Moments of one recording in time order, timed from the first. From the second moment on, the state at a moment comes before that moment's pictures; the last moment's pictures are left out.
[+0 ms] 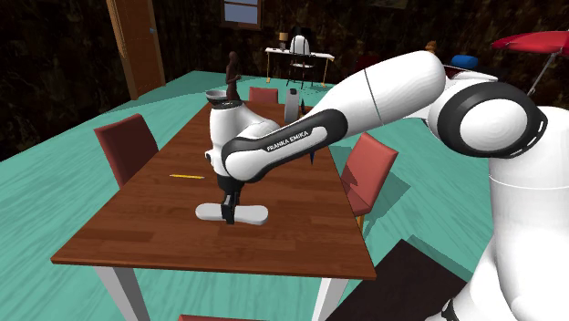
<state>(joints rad) 0.26 0.47 0.25 -1.69 -0.16 2.14 -0.26</state>
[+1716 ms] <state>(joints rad) 0.26 0.37 0.26 -1.52 -0.12 1.88 -0.29</state>
